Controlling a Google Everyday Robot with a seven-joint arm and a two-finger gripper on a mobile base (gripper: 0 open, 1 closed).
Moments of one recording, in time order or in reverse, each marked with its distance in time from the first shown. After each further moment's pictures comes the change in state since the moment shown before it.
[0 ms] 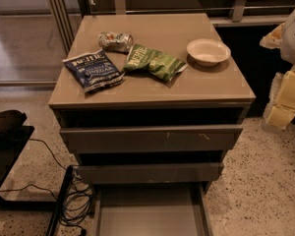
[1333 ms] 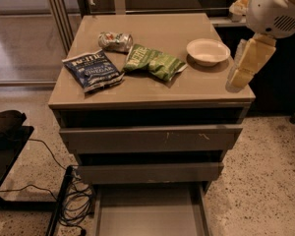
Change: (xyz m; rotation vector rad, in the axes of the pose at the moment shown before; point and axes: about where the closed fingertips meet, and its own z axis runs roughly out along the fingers) arm -0.061 -0.074 0.009 0.138 -0.155 -0.101
